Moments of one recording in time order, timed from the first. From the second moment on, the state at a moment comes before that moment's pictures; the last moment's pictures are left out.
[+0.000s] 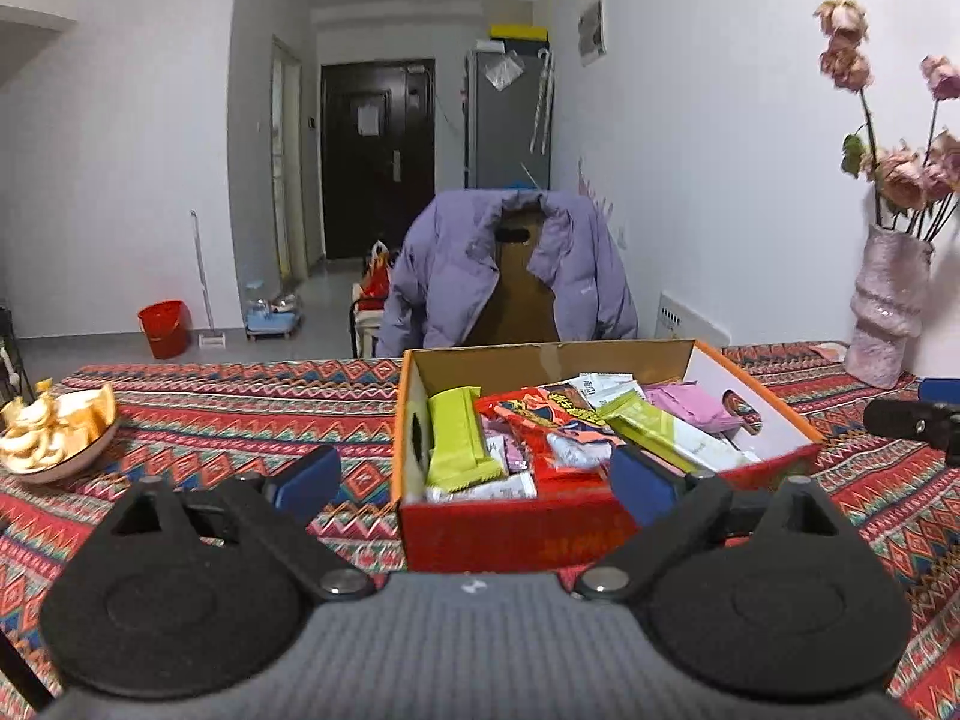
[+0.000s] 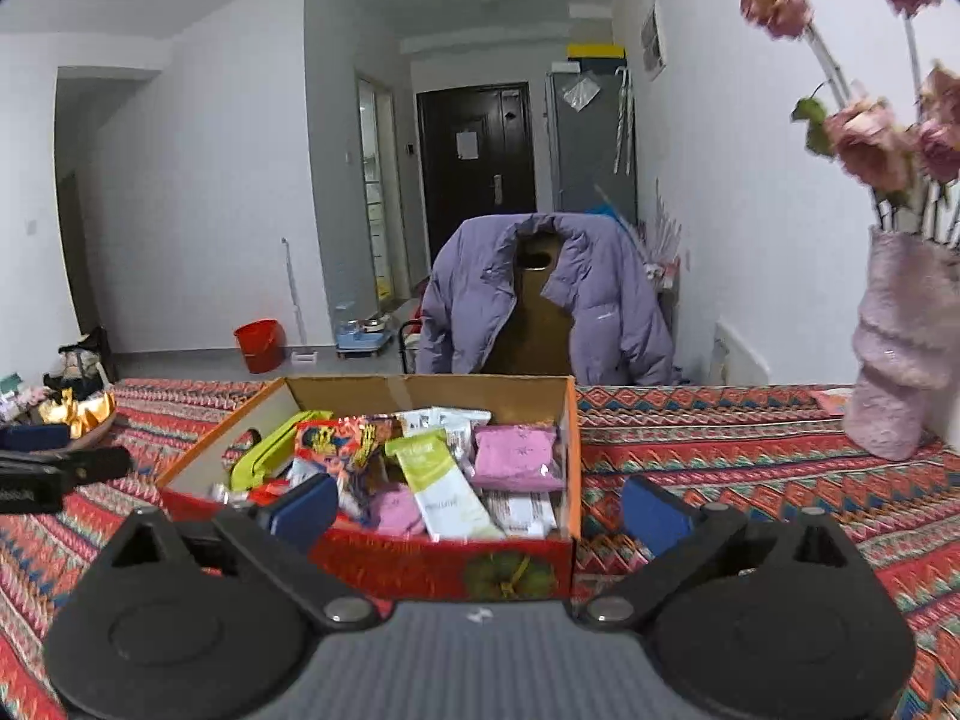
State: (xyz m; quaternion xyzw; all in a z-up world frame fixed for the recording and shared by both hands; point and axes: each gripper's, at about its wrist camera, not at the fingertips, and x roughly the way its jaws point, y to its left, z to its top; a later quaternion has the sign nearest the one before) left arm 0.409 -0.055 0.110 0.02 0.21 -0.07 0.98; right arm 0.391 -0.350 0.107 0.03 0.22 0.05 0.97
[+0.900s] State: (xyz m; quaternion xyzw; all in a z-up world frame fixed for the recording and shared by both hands) left arm 0.121 -0.022 0.078 0.00 0.15 -0.06 0.99; right arm 0.116 -0.279 0.062 0.01 0.15 0.07 0.99
